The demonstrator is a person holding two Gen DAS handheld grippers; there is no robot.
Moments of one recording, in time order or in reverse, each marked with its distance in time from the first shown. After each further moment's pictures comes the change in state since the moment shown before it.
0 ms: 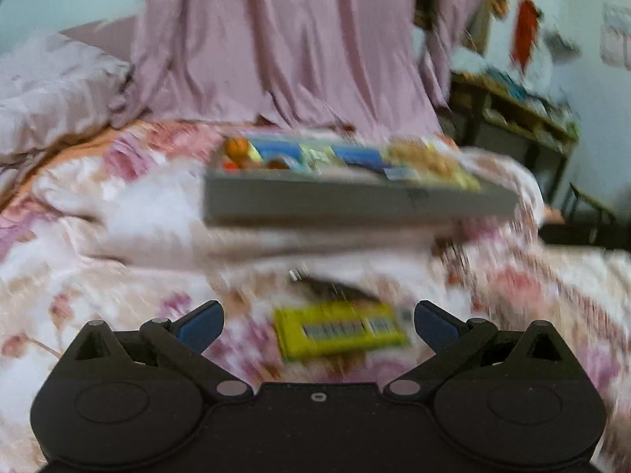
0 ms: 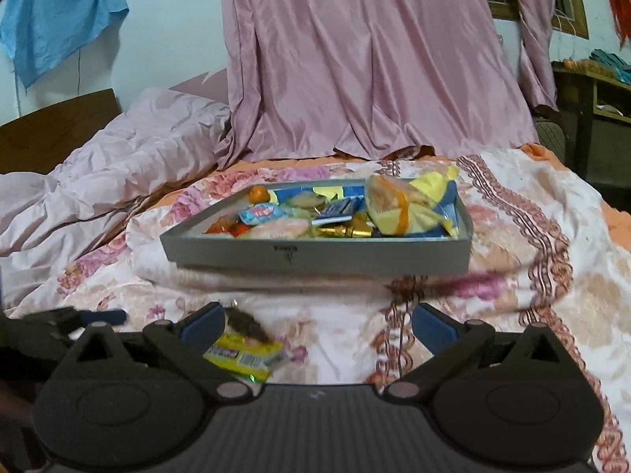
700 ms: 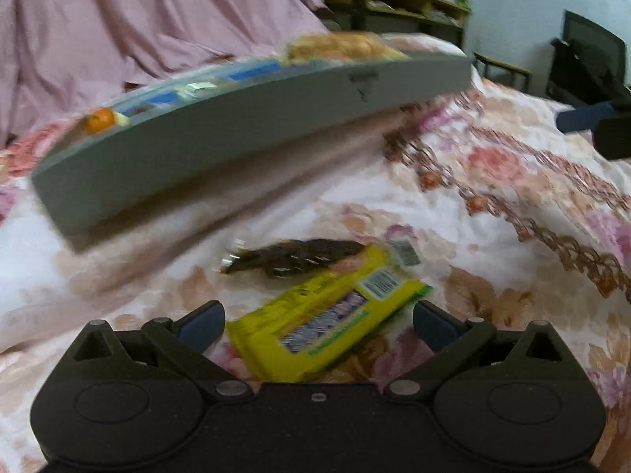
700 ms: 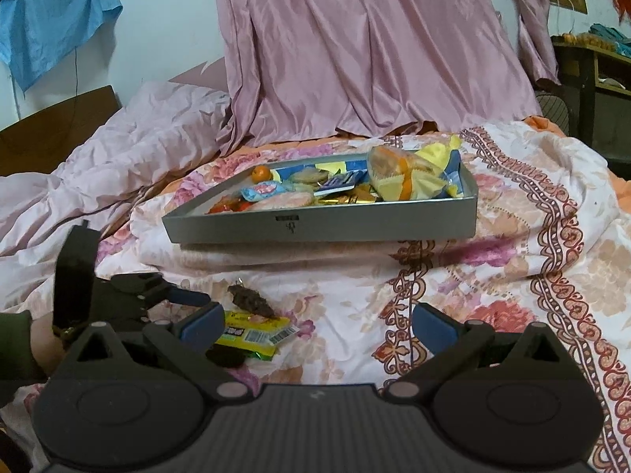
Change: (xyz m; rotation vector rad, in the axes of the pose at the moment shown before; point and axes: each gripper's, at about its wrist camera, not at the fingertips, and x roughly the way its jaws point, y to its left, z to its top) left arm 0.103 0.005 0.009 0.367 0.228 -0.261; right arm 0.011 -0.004 -0.016 0.043 0.049 0.028
